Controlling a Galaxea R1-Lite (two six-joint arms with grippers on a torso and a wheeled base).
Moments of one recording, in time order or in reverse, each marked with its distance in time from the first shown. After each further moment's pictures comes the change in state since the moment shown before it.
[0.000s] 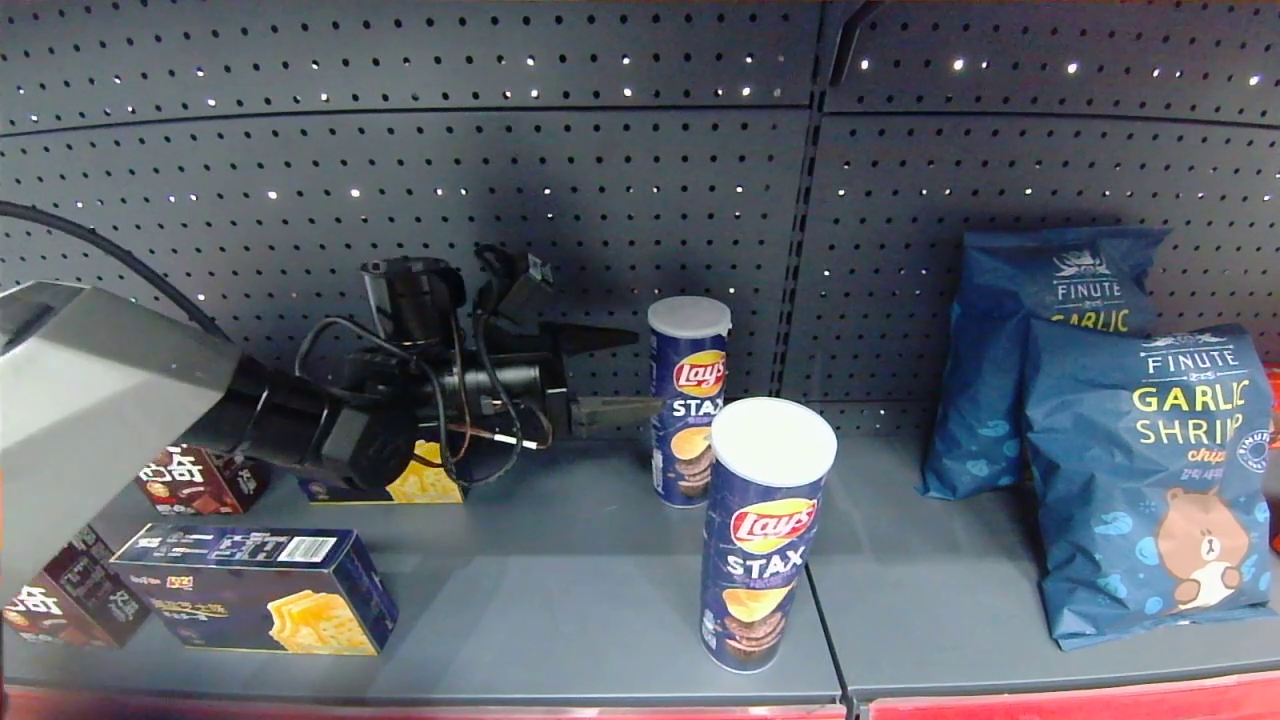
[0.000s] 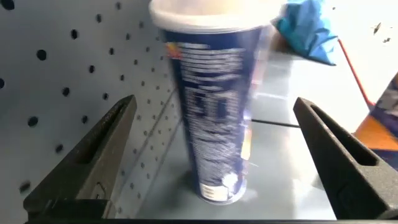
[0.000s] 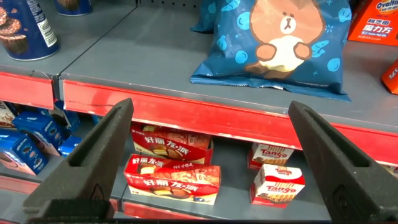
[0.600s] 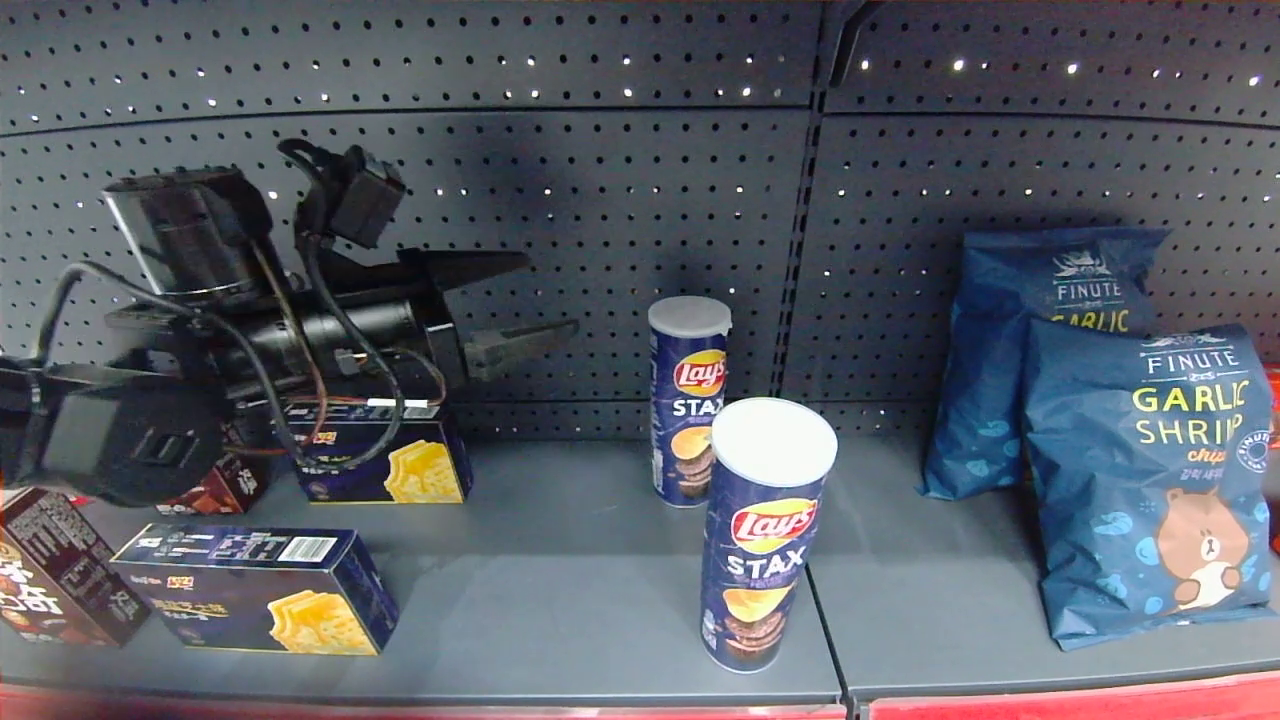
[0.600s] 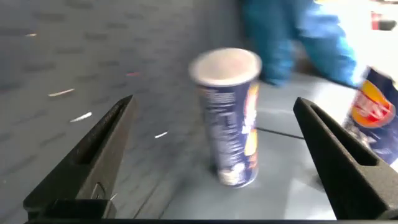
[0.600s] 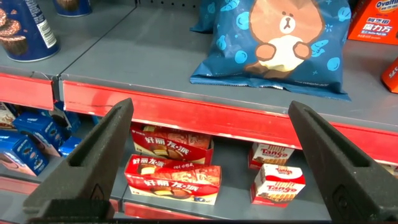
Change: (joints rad) left arm 0.088 -0.347 0.205 0.027 0.202 -0.002; right arm 0.000 0.000 0.000 0.000 -0.003 0.006
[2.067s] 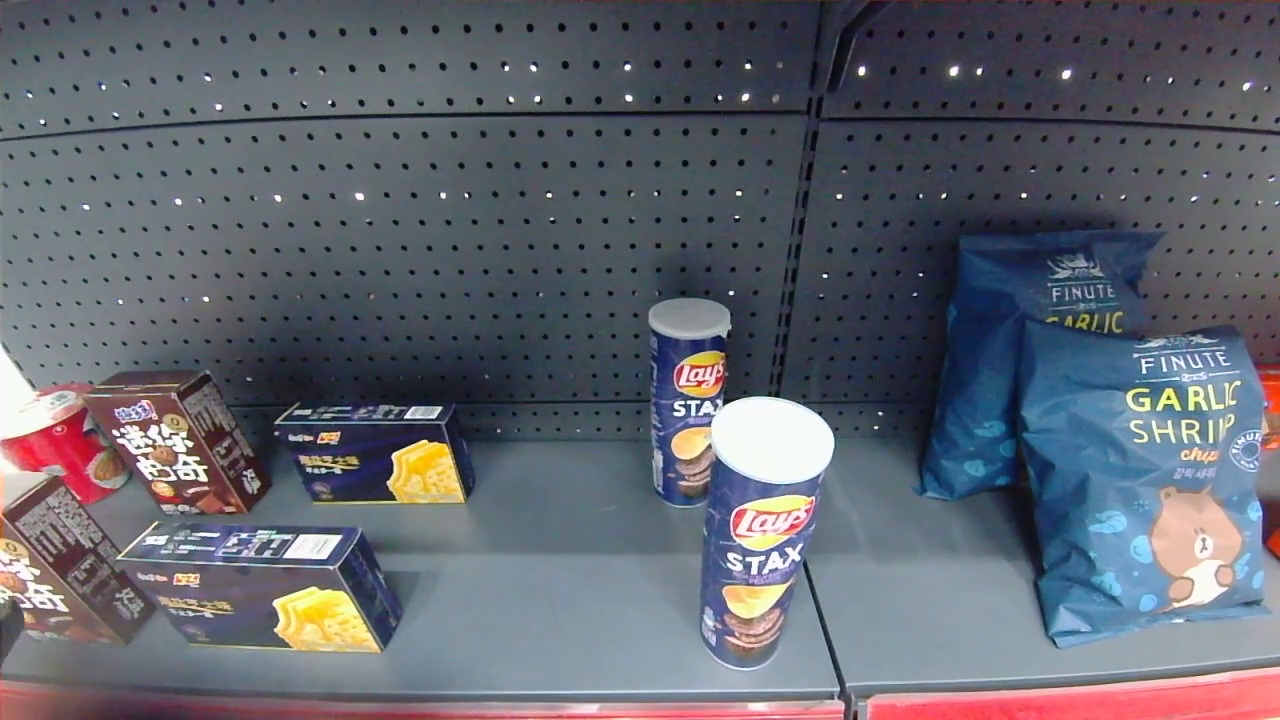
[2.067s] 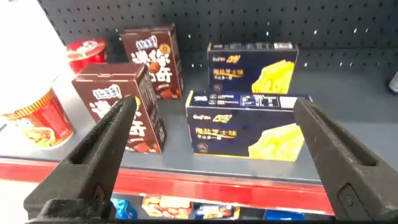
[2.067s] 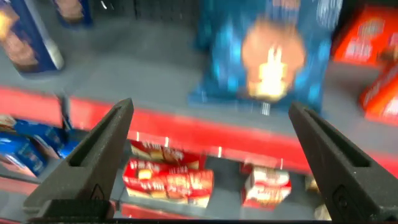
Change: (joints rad) left arm 0.016 -1.272 0.666 0.664 1.124 -0.105; right arm -0.075 0.192 -0.220 0.060 0.083 -0.049
